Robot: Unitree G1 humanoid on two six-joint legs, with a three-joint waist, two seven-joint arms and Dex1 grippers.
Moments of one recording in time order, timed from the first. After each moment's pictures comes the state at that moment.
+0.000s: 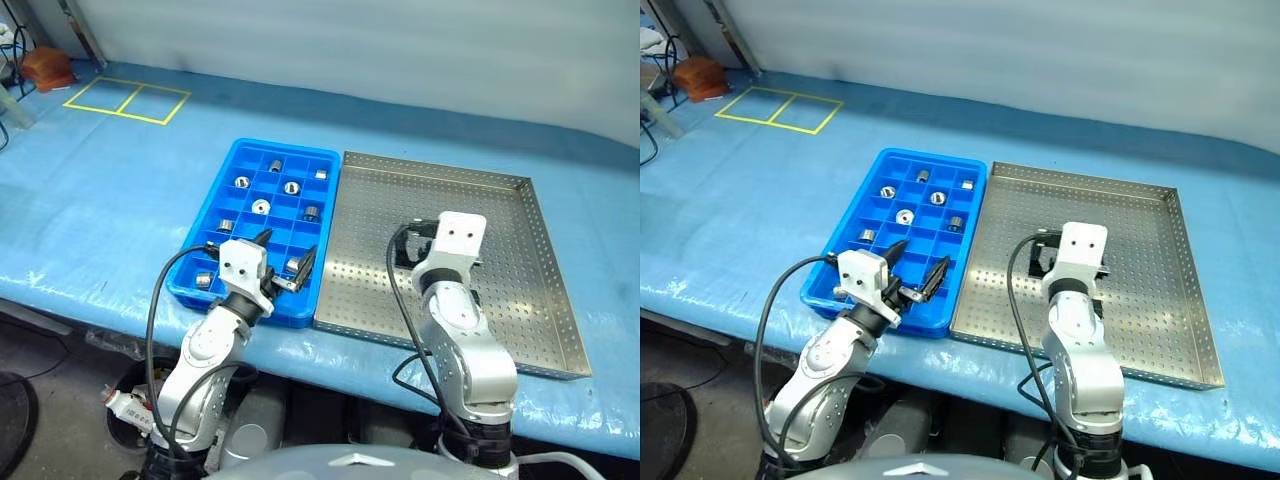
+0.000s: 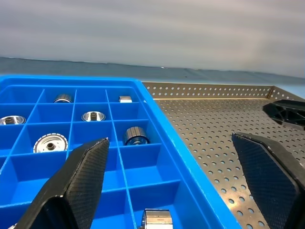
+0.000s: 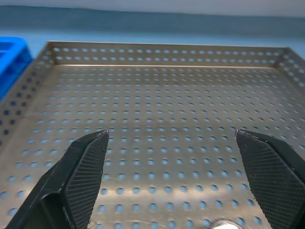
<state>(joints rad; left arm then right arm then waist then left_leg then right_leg) 0.09 0.10 -0.20 -0.49 -0.20 0.33 -0.24 -0.05 0.08 0.00 -0.58 -0.03 0.79 -0.32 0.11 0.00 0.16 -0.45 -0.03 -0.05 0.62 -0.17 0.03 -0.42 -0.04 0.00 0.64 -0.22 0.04</state>
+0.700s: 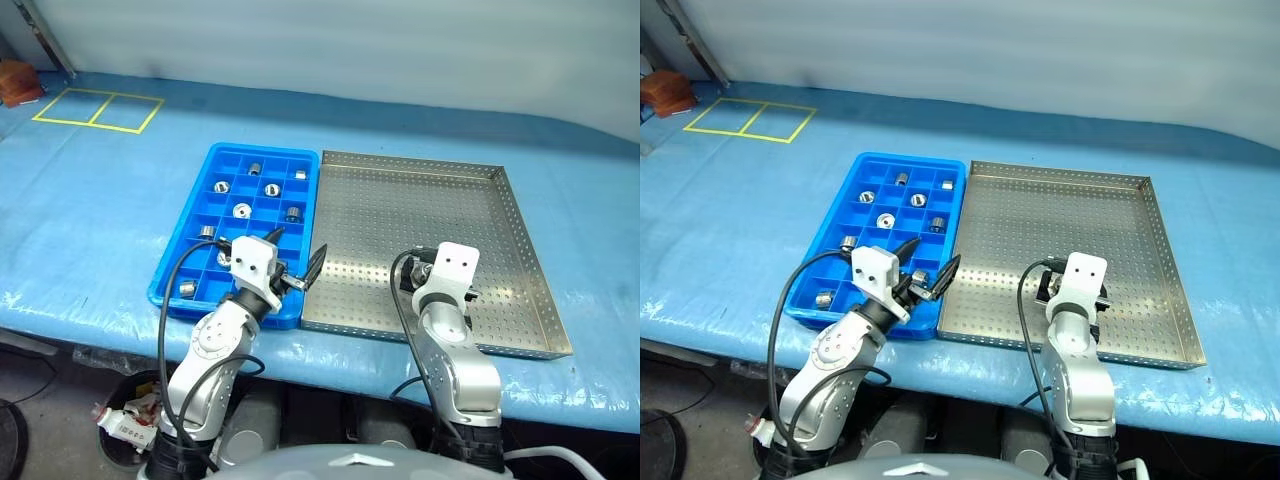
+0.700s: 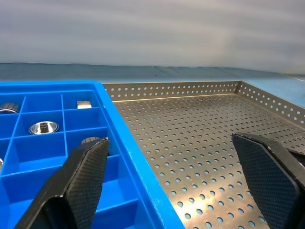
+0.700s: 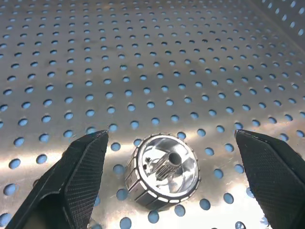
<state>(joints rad) 0.05 0.10 -0.22 -0.45 -0.20 0.33 -0.26 0.02 0.08 -0.01 -0.38 0.05 0.69 -0.37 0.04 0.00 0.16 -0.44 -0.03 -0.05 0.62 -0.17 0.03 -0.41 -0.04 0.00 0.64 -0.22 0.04</state>
